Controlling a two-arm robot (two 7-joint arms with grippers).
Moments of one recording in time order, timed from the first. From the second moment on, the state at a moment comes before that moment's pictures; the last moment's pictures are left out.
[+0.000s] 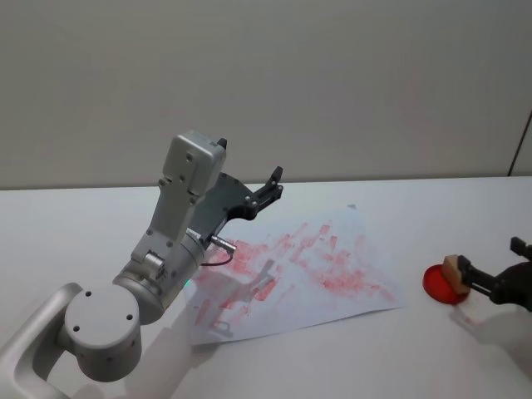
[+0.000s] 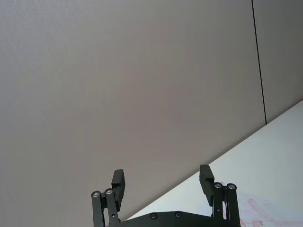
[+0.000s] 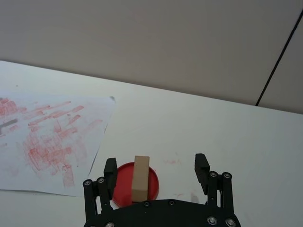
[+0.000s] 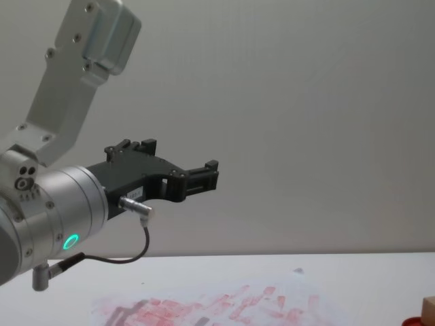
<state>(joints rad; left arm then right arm) -0.24 0.38 0.45 -1.63 -0.20 0.01 -0.01 -0.10 0.50 -0.14 -1.73 0.39 0.22 0.16</state>
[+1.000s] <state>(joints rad) -0.24 0.38 0.45 -1.63 -0.20 0.01 -0.01 0.01 0.41 -0.21 -1.64 0.28 0.37 0.17</state>
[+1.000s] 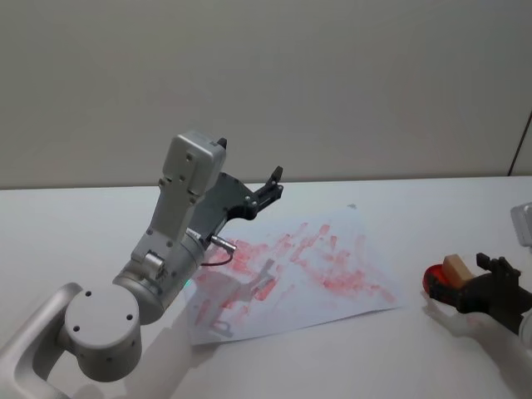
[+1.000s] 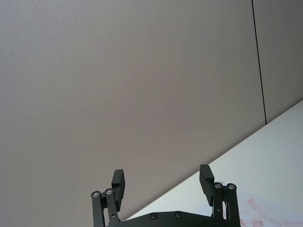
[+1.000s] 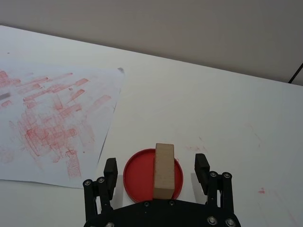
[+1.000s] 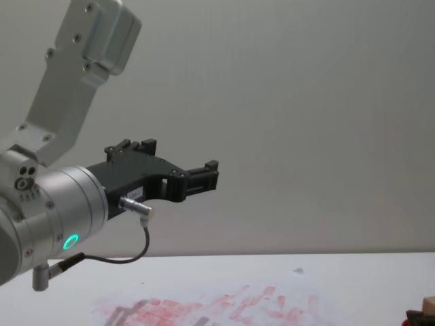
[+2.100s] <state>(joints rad) -0.24 0.38 0.45 -1.63 -0.20 0.01 -0.01 0.02 0.39 -0.22 -1.63 0.26 0.39 0.16</state>
